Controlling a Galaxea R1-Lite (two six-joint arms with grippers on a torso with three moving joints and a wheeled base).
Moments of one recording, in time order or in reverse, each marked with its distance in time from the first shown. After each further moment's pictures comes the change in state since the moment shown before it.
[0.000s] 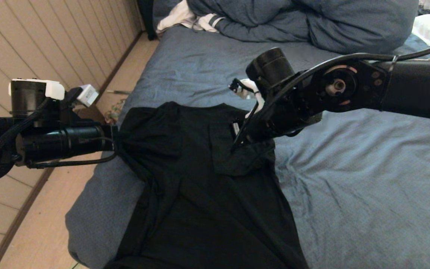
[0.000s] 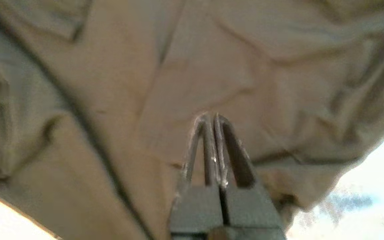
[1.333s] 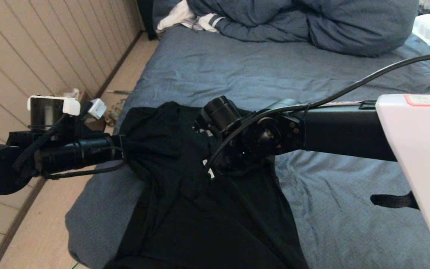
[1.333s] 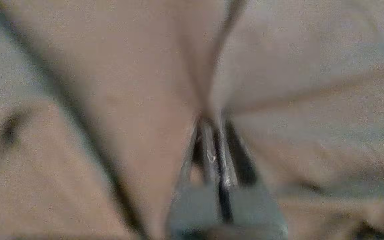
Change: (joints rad) left arm -0.023 0.052 0.077 -0.108 -0.006 -0.094; right arm 0.142 0.152 0.011 -0.040 -0.186 -0.008
